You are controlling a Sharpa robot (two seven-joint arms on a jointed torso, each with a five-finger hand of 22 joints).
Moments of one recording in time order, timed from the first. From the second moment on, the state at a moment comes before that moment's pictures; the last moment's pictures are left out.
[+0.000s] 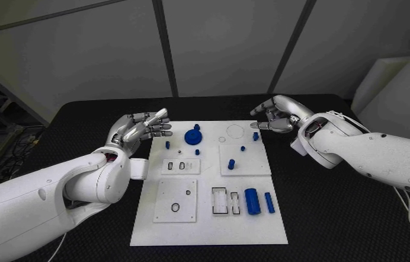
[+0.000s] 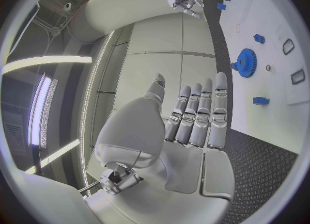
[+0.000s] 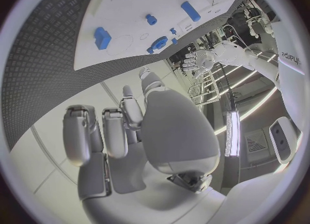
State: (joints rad) left arm 1.06 -0.94 0.11 1.68 -0.05 -0.55 0.40; left_hand 1.27 0.06 -0.06 -0.04 0.05 0.93 0.21 0.11 0.07 1.01 0.17 0.10 0.07 1.01 0.13 0.18 0.16 0.19 0.92 0.23 0.42 0.18; right arm 1.26 -0.93 -0.03 1.47 -1.19 -0.46 0.05; right_hand 1.42 -0.08 0.04 0.17 0.26 0.98 0.15 0.07 0.07 1.36 0.07 1.23 1.27 1.46 -0.01 1.51 1.31 0.04 1.46 0.11 1.52 1.31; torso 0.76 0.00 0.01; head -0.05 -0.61
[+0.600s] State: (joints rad) left arm 1.06 -0.93 0.11 1.67 -0.05 -0.54 0.40; left_hand 1.27 0.07 -0.06 -0.04 0.05 0.93 0.21 0.11 0.07 1.02 0.16 0.10 0.07 1.02 0.13 0.18 0.17 0.19 0.91 0.23 0.42 0.18; right arm 1.21 -0.94 -0.03 1.41 -1.16 -0.40 0.06; right_hand 1.43 -0.09 0.03 0.16 0.25 0.96 0.16 0.07 0.07 1.36 0.07 1.22 1.26 1.46 -0.01 1.51 1.31 0.04 1.46 0.11 1.52 1.31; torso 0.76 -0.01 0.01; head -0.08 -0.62
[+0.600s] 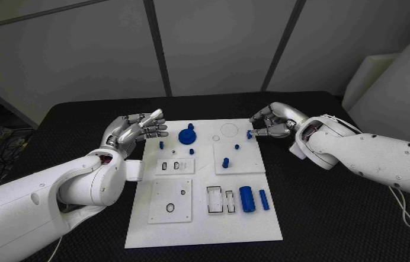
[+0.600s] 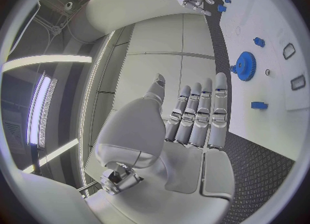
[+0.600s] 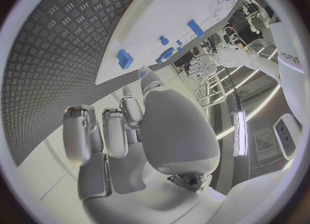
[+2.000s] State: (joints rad) left arm 1.05 -0.93 0.11 1.67 -0.05 -0.54 0.40; left_hand 1.27 0.07 -0.06 -0.04 0.05 0.93 0.21 0.11 0.07 1.02 0.17 0.10 0.07 1.02 0.13 0.18 0.17 0.19 0.91 0.23 0.41 0.18; right arm 1.19 -0.88 -0.03 1.35 -1.21 -0.35 0.03; right_hand 1.46 -0.06 0.04 0.16 0.25 1.00 0.15 0.08 0.08 1.37 0.06 1.24 1.28 1.46 -0.01 1.51 1.31 0.04 1.46 0.11 1.52 1.31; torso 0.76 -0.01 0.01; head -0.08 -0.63
